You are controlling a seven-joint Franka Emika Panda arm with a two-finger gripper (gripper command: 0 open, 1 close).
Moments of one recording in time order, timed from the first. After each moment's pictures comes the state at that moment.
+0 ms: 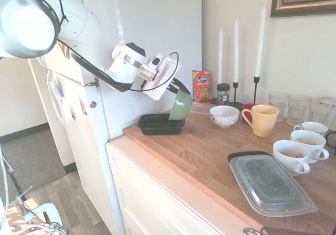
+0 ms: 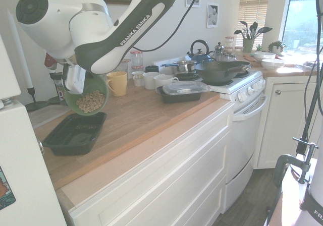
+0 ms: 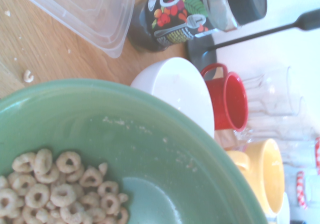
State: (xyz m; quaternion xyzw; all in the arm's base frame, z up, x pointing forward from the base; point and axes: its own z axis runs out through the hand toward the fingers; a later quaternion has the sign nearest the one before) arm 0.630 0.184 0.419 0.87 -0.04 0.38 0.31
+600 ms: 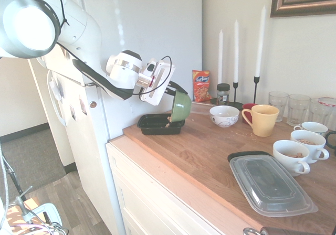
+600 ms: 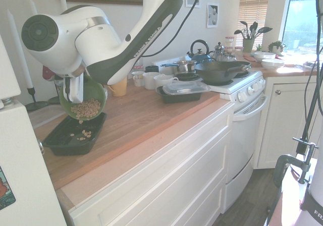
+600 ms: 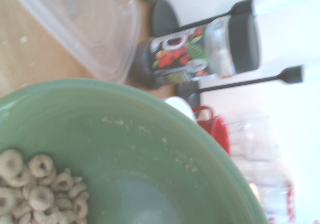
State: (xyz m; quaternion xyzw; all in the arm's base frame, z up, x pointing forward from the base) arm 0.618 0.200 0.398 0.84 0.02 0.44 0.32
